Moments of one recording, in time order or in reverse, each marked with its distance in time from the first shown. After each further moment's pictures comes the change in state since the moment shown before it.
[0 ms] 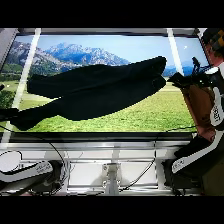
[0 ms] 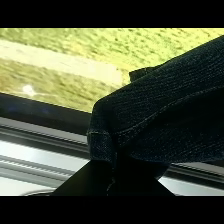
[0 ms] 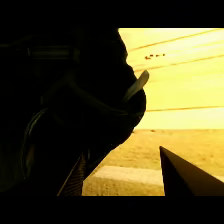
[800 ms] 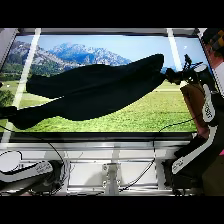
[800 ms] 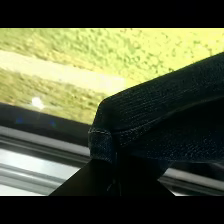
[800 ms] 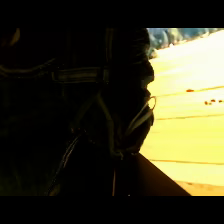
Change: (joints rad) left arm -0.002 0.000 0.034 0.009 0.051 0.000; right arm 0.087 -0.045 0.094 0.027 -0.101 0.048
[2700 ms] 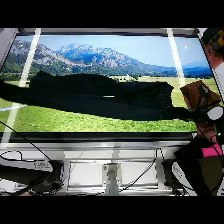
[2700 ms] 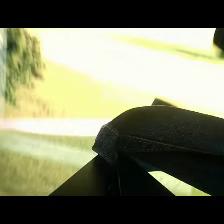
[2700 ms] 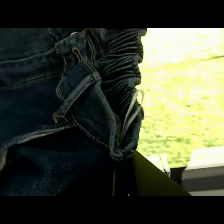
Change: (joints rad) left arm -0.028 -0.272 0.524 -0.108 0.105 0.082; right arm -0.021 1.103 -1.031 -0.465 0.009 0.195
